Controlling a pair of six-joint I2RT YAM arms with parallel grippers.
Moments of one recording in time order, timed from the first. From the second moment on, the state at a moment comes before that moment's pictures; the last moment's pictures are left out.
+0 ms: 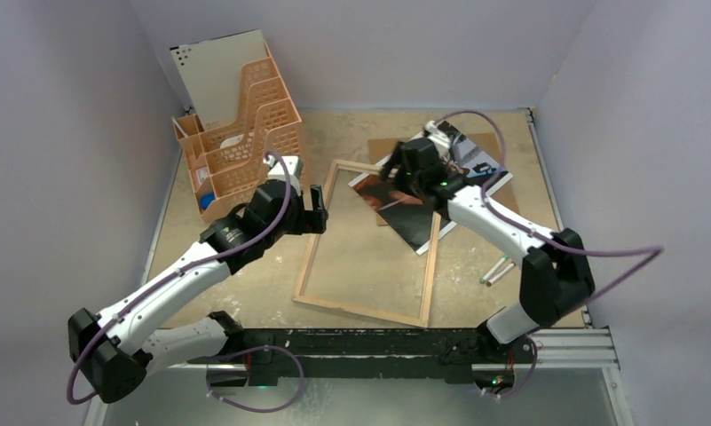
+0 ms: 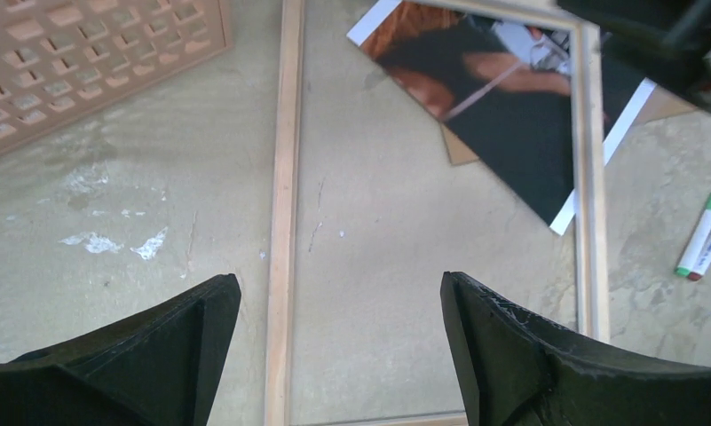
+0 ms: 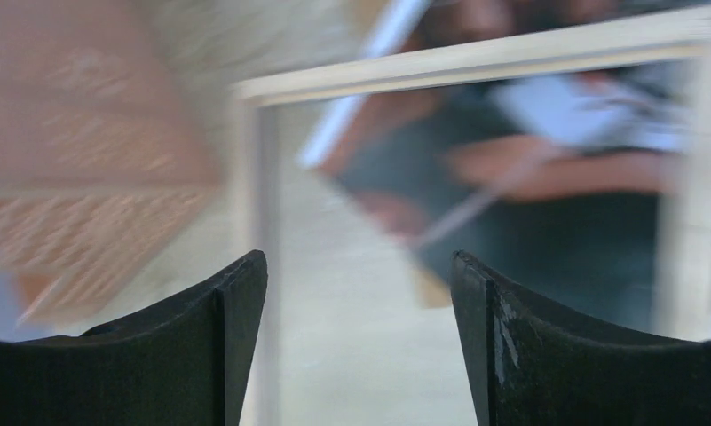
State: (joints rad) left arm -0.71 1.02 0.95 -0.51 -0.30 -0.52; right arm 0.60 1.59 1.22 -0.26 0.23 0.84
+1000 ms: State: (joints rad) left arm -0.70 1.38 0.65 -0.25 -0.47 -0.68; right arm 0.49 1.48 0.77 -0.34 0.25 0.77
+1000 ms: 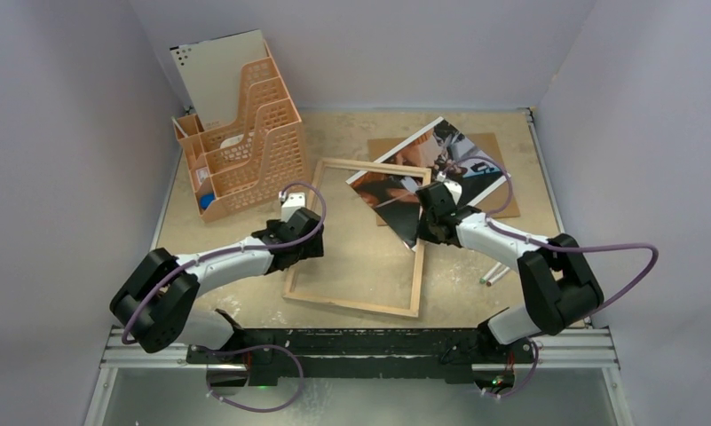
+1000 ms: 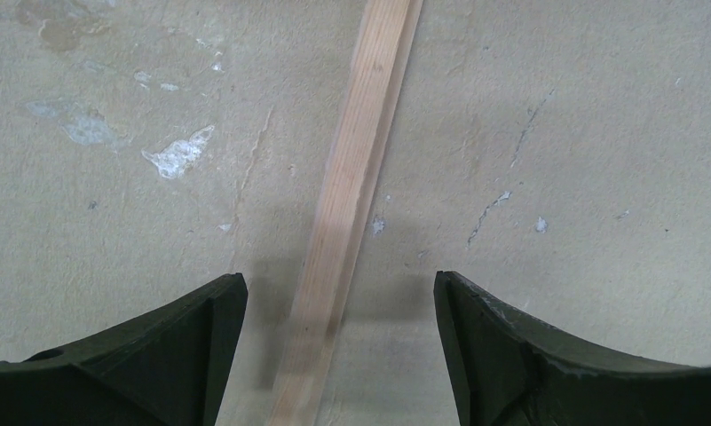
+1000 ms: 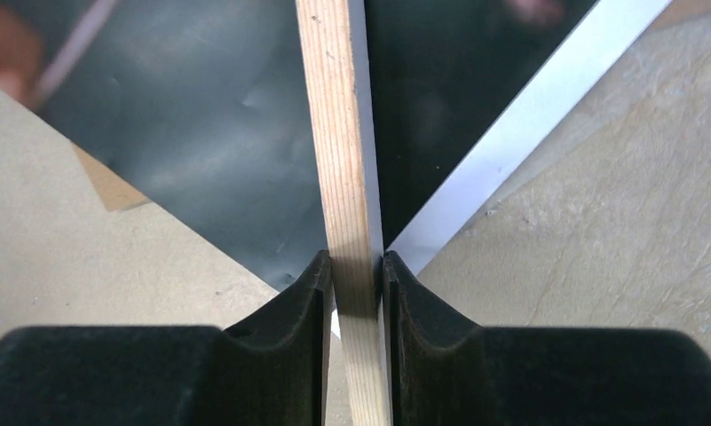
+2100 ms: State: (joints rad) left arm -0.70 1.56 1.03 -0.05 -0.11 -0.60; right arm -0.06 1.24 0.60 -0.15 0.03 0.80
